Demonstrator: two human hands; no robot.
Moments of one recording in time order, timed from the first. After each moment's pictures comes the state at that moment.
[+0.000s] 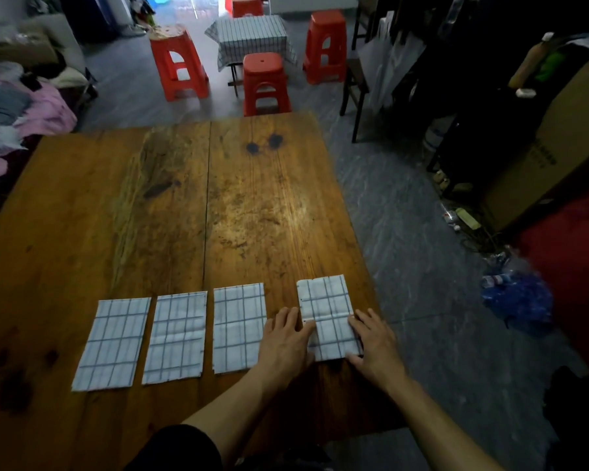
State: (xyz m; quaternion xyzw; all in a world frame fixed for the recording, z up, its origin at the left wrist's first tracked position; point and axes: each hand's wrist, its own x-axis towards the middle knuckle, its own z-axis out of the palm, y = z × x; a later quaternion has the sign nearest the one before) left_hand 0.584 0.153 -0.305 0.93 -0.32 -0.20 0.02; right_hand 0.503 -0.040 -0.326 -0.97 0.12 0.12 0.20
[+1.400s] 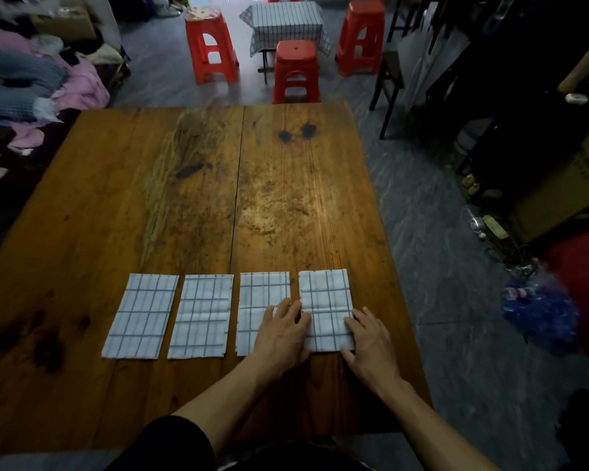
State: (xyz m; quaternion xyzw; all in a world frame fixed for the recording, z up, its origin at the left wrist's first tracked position) left_hand 0.595 0.202 -0.308 0.93 -0.33 -0.18 -0.01; right_hand 0.519 0.014 -0.327 -0.97 0.08 0.10 0.19
